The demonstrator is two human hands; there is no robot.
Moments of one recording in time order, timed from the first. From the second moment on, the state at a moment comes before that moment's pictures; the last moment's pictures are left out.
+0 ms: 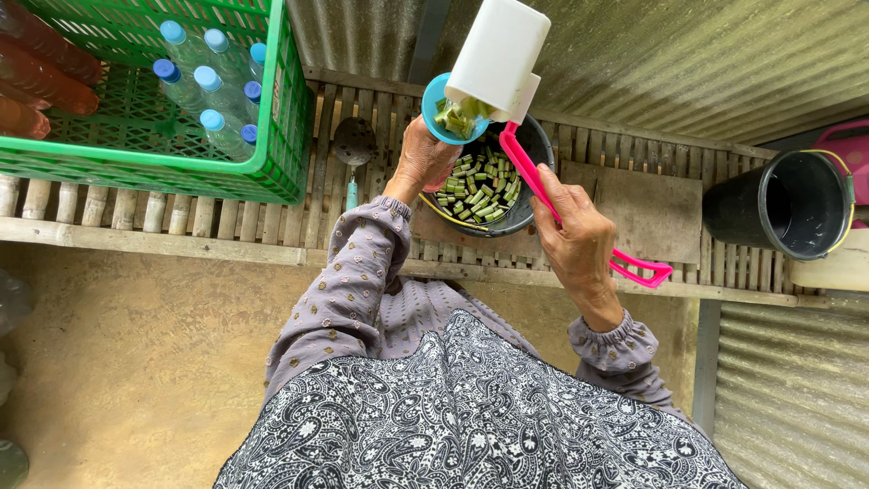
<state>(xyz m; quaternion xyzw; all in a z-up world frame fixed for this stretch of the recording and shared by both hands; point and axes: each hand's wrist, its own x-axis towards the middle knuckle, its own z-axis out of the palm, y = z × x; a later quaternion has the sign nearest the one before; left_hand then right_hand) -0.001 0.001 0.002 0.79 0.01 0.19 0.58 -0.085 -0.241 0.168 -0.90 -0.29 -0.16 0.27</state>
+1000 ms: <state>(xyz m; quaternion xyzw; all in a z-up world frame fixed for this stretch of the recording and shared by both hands) -0.008 0.001 0.004 0.78 -0.01 0.20 0.59 -0.051 -0.274 0.110 -0.86 -0.08 0.01 0.50</state>
